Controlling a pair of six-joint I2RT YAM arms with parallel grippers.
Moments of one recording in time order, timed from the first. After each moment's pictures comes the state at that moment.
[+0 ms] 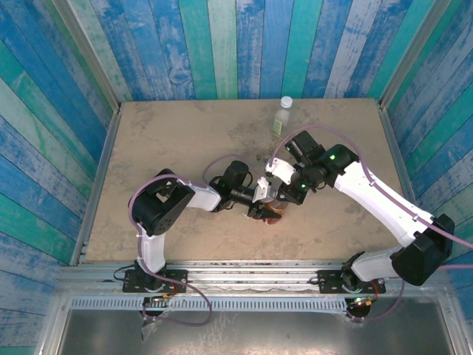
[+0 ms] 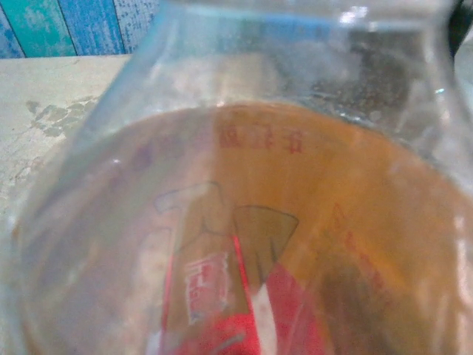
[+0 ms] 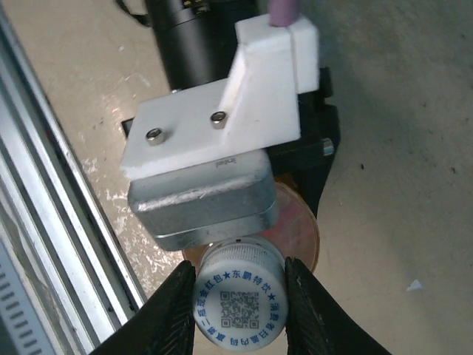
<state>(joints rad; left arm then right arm) -0.75 1.92 0.84 0.57 0.98 0.43 0.66 1.37 1.29 -1.12 -0.24 -0.31</state>
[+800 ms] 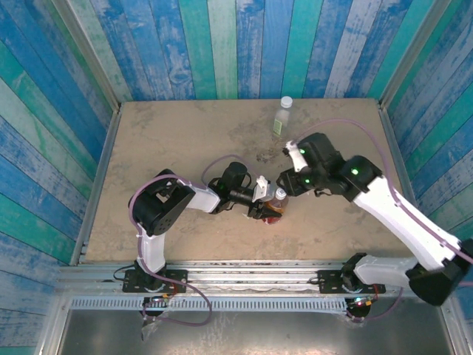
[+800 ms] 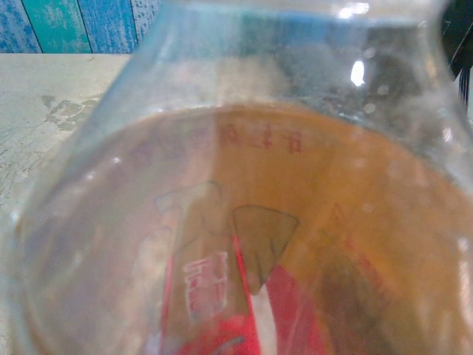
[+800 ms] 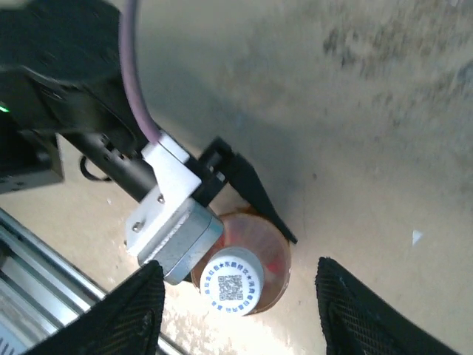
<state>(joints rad) -0.75 1.92 0.81 0.64 0.96 0.36 0.68 1.16 1.24 -0.94 -0.06 0.26</state>
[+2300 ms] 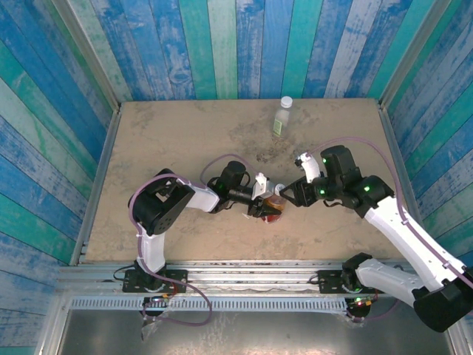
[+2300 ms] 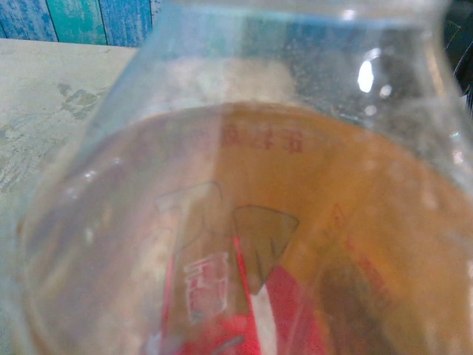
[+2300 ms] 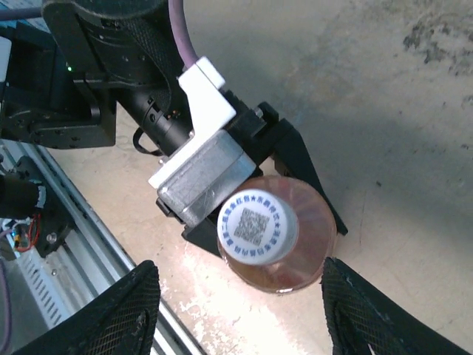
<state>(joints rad) -0.73 1.93 0.81 0.66 0.94 0.29 0.51 1.02 0.95 -0.74 -0.42 0.12</state>
